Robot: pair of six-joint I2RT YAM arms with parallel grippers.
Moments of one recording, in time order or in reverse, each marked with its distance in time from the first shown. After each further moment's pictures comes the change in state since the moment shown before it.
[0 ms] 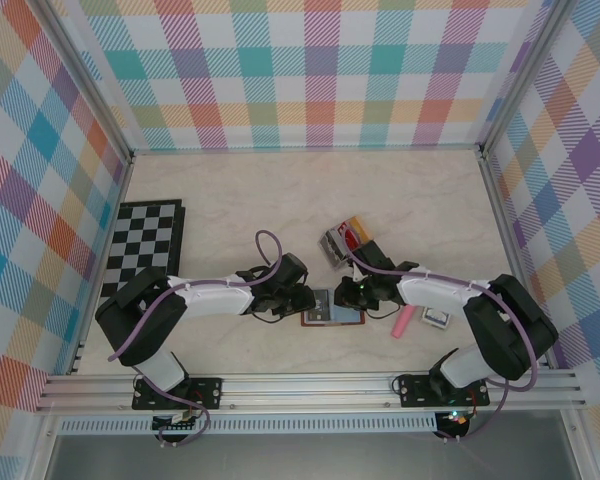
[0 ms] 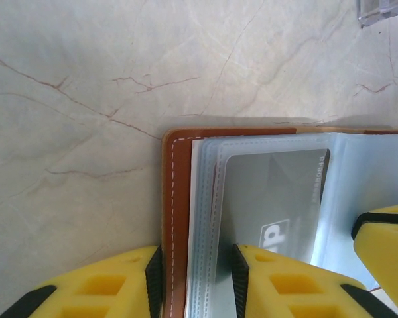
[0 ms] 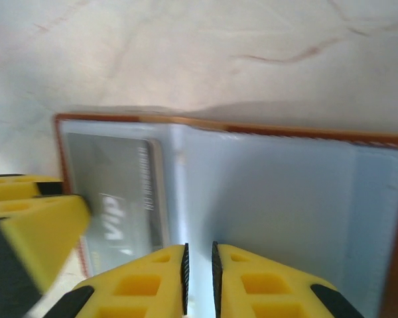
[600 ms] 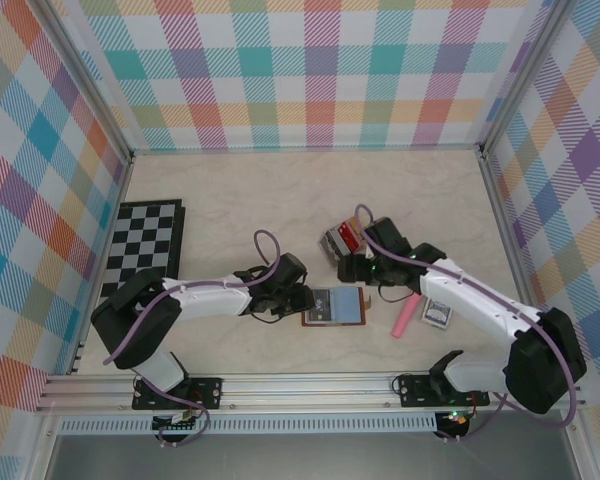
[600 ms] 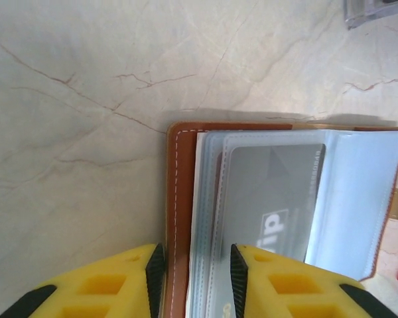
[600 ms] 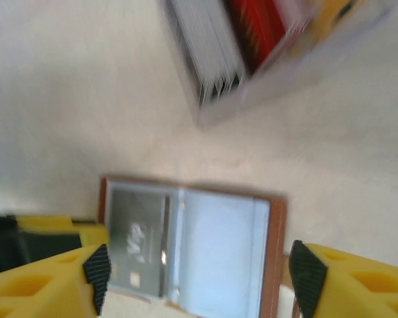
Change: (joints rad) left arm -0.002 -0.049 -0.002 -0.034 -0.019 0.001; right arm -0.071 -0.215 0.242 -0.318 0.250 -0.175
